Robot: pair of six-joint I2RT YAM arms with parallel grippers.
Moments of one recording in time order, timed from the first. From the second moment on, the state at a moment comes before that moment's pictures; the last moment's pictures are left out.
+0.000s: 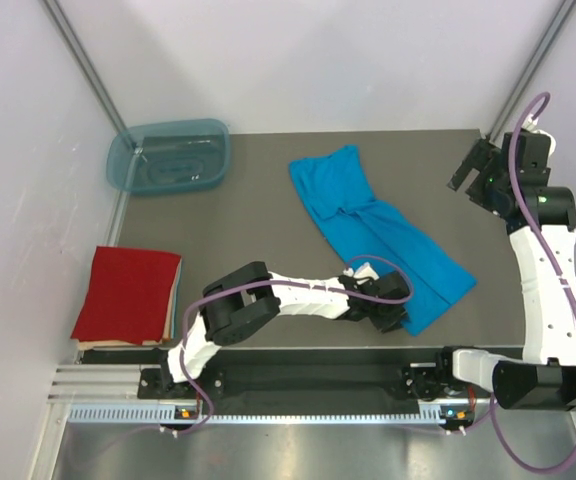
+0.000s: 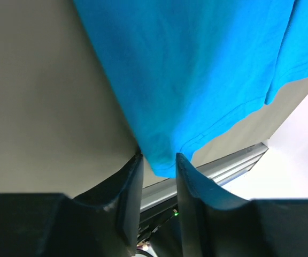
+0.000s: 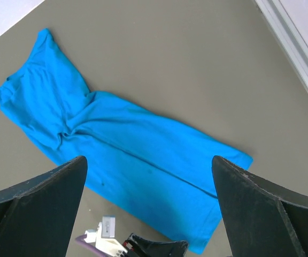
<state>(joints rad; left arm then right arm) -1.26 2.15 1.46 -0.22 -0.06 -1.72 -0.03 1.20 1.50 -0.96 0.18 0.47</state>
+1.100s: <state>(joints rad) -1.28 1.84 1.13 -0.42 -0.10 -1.63 -0.04 1.21 1.40 -0.92 0.01 0.44</state>
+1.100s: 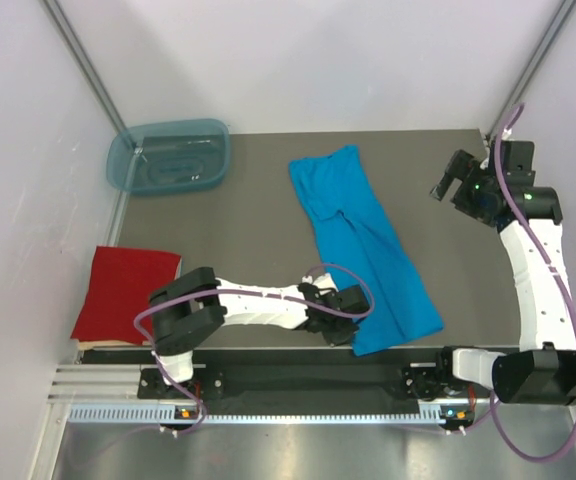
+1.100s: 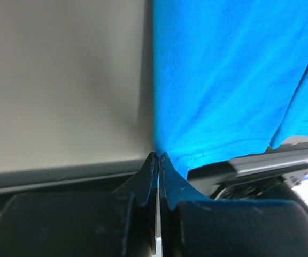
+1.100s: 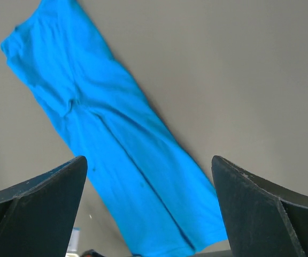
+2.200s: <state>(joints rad) -1.15 1.50 0.88 -0.77 -0.15 -1.35 0.13 1.37 1.16 -0.67 -0.20 0.38</state>
